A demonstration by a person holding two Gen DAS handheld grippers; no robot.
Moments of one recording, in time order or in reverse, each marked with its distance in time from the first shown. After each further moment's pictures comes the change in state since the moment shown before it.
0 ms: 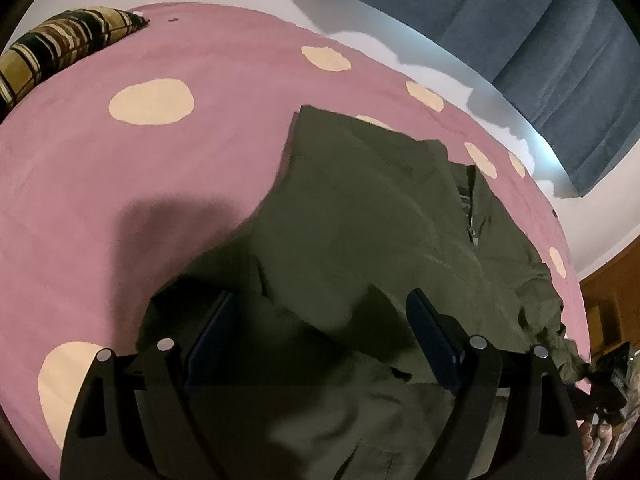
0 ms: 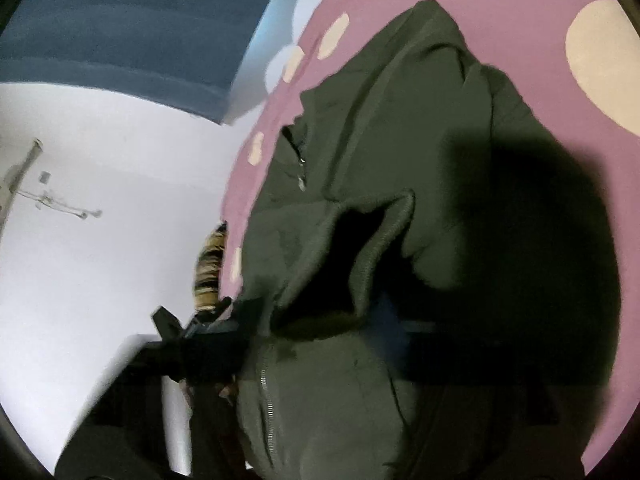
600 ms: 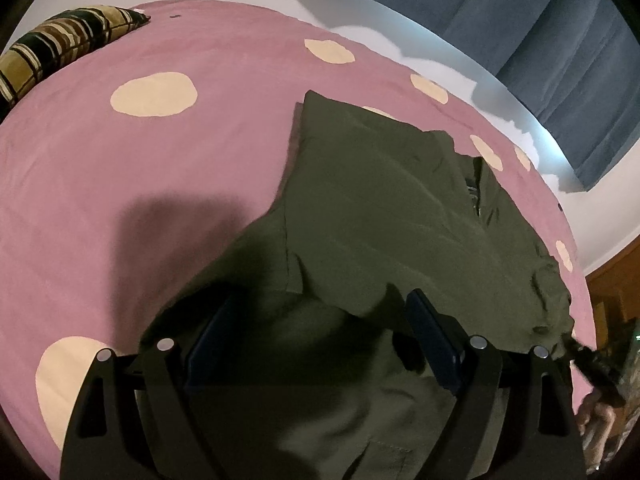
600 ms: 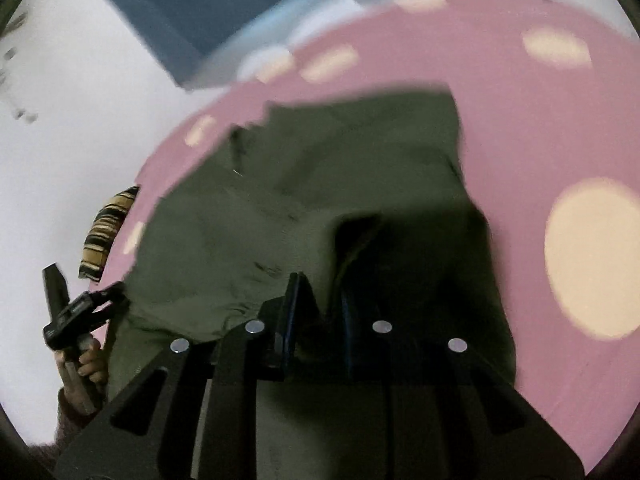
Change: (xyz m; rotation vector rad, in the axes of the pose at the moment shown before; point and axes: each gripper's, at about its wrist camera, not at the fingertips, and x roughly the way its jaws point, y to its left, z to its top) left arm 0.004 0.003 -0.005 0.014 0.010 0.019; right arm 0.015 0.008 0.031 -0.329 -0.053 -0.346
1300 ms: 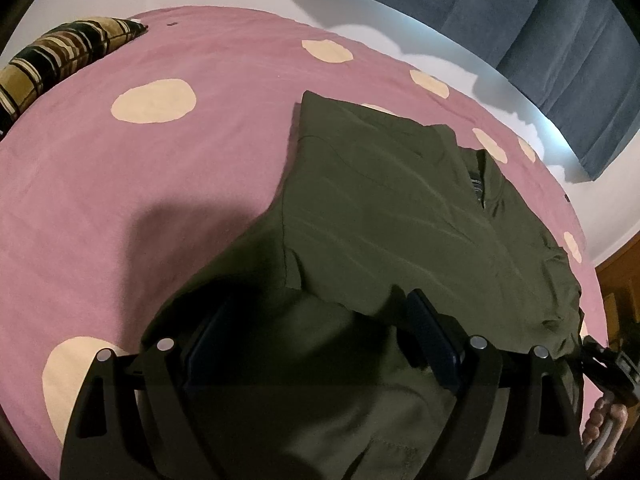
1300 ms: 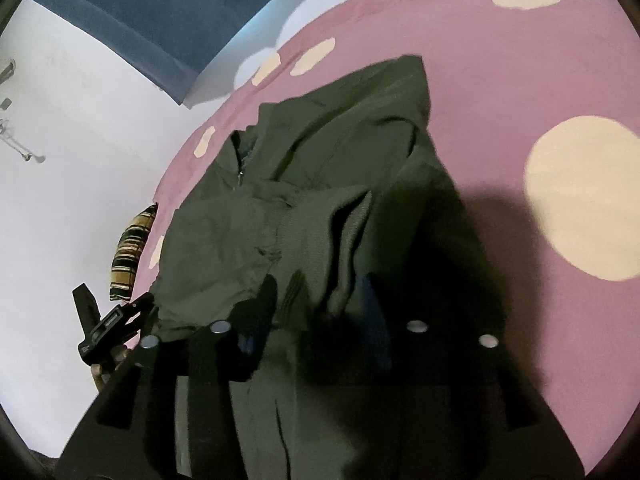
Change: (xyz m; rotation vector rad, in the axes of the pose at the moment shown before) left arm -0.002 -0.008 -0.005 0.033 -0.005 0.034; right arm -0.027 -0.016 -0.016 0.101 -0.010 0.082
